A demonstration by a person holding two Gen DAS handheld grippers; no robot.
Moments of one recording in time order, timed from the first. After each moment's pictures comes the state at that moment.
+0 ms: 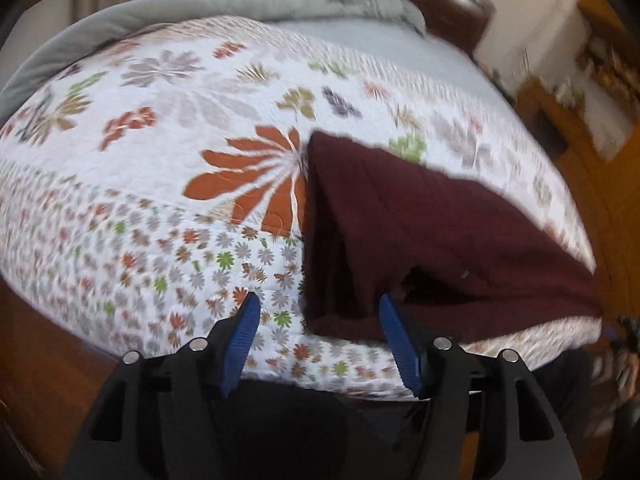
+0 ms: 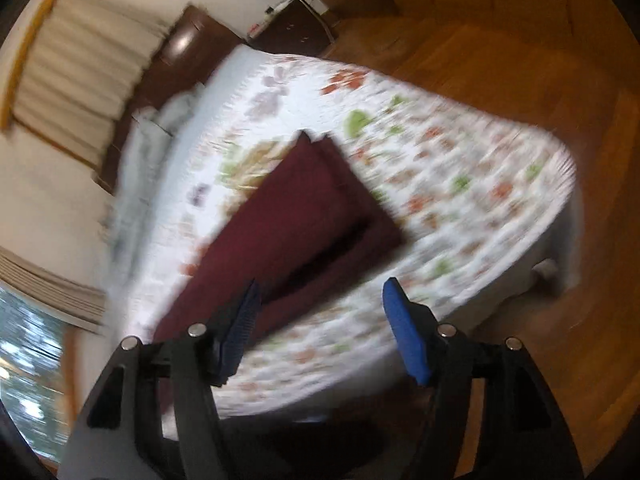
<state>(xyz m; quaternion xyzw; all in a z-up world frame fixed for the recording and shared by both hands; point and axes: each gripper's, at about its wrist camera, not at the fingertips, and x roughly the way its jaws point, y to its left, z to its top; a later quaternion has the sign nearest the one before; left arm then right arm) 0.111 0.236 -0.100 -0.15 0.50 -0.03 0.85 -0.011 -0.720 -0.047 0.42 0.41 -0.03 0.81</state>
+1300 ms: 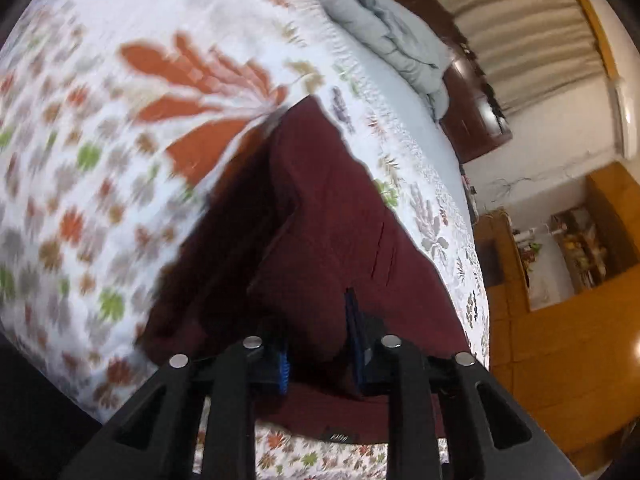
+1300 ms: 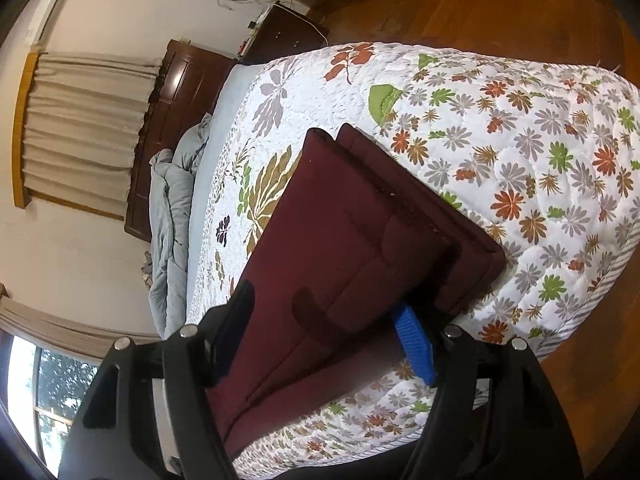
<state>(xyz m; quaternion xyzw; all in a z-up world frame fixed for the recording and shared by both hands) 0.132 0.196 -0.187 -0.44 0.42 -0.04 0.79 0.050 -0.724 -0.088 0.52 0.38 -0.02 0.77</state>
